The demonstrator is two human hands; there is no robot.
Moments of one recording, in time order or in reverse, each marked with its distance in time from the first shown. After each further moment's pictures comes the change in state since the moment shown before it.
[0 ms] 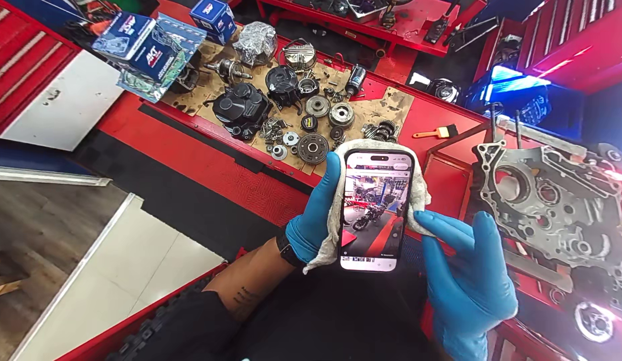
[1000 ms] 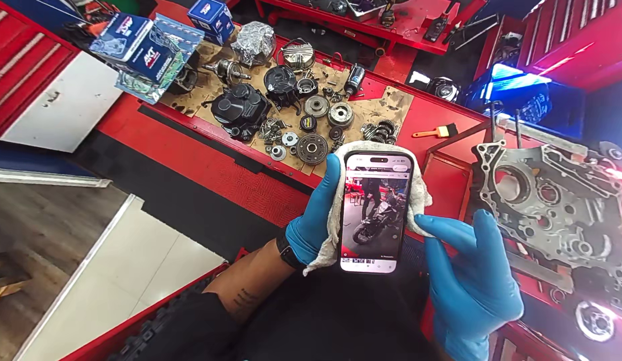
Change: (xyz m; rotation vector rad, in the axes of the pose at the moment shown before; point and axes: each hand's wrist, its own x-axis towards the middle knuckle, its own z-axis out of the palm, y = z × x) left_hand 0.003 -0.002 -0.003 -0.039 -0.017 -0.040; right_hand 0.002 0.002 -0.003 -0.002 0.013 0.018
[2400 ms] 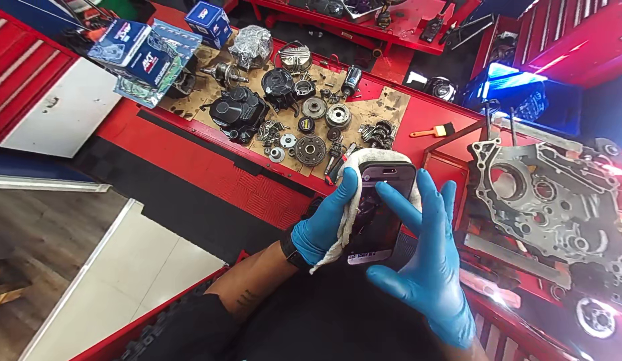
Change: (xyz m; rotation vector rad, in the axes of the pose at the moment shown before) left_hand 0.000 -0.014 -0.001 0.227 0.130 -0.076; right_hand 0.020 -0.007 0.021 -0.112 -0.324 -0.096
